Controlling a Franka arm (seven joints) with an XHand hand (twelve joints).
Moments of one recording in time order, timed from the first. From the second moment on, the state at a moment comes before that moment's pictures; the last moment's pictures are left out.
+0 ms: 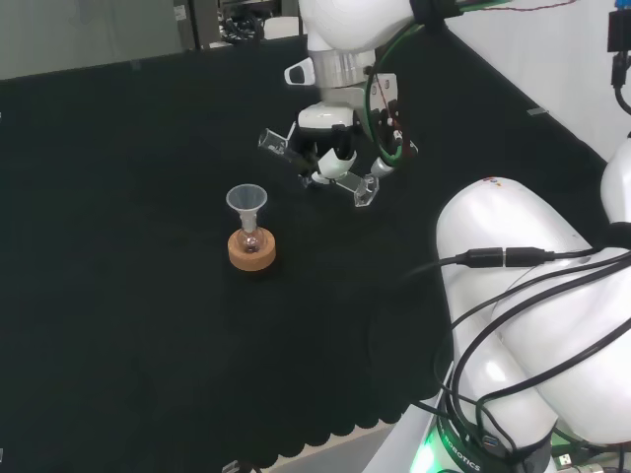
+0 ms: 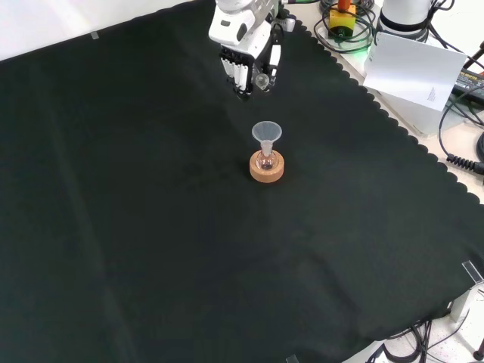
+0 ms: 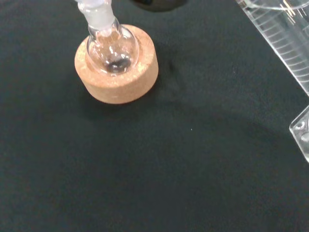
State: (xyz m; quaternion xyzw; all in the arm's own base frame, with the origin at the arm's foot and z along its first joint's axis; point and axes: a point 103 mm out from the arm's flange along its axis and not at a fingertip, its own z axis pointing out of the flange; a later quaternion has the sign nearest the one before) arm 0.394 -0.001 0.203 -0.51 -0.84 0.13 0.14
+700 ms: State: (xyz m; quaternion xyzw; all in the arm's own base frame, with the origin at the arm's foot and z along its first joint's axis) arm 0.391 0.015 0.199 -0.48 -0.84 0.23 0.14
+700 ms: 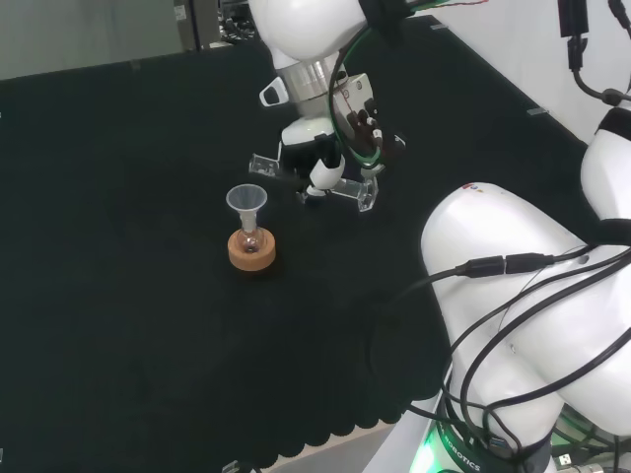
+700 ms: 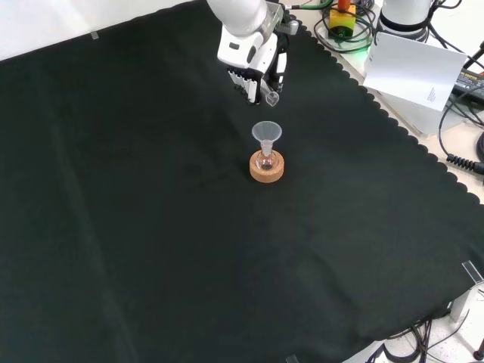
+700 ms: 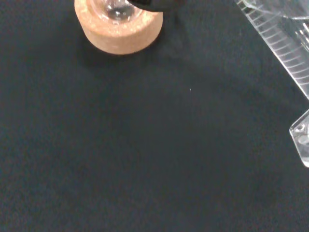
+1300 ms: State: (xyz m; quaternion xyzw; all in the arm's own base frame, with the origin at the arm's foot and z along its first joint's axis) arm 0.393 0.013 0.198 -0.47 -0.82 0.28 0.14
